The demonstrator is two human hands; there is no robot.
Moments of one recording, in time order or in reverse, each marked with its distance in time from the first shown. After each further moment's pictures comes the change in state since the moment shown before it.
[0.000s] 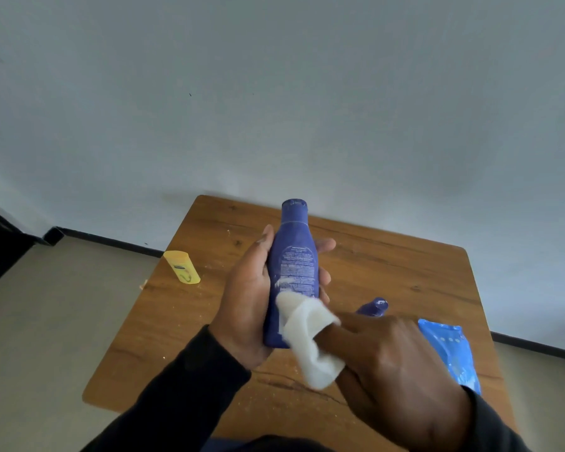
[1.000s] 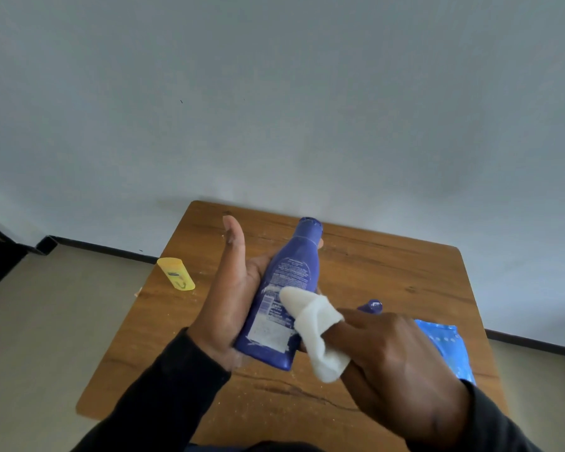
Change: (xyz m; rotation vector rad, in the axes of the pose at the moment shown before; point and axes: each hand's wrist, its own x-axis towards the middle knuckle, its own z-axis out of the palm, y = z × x) left_hand -0.003 0.008 -0.010 0.063 -0.233 -0.074; right_hand -0.004 0.016 -0.001 0.078 0.041 -0.015
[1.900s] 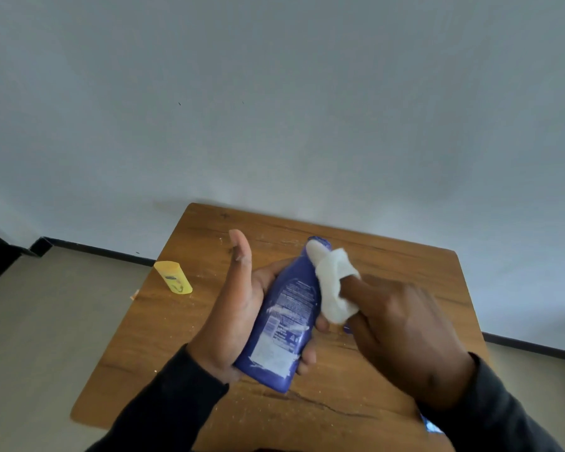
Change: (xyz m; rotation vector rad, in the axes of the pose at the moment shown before) left_hand -0.004 -0.006 -0.009 0.140 -0.107 -0.029; right_hand 0.019 0.011 -0.013 -0.223 0.096 0.152
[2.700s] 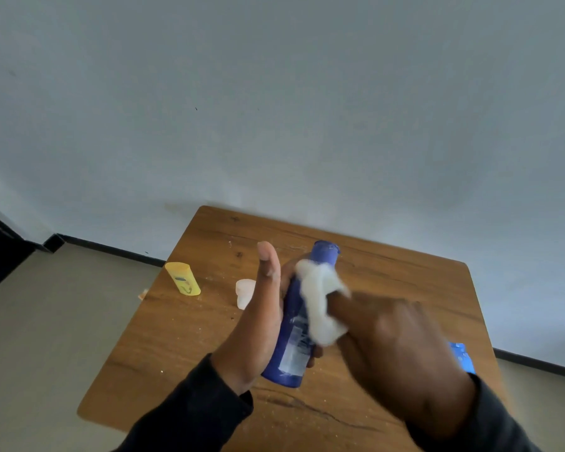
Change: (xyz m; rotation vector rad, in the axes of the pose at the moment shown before) left_hand 0.003 -0.004 0.011 0.222 0.233 0.113; right_hand 0.007 -0.022 0.001 -0.083 -0.080 -0.003
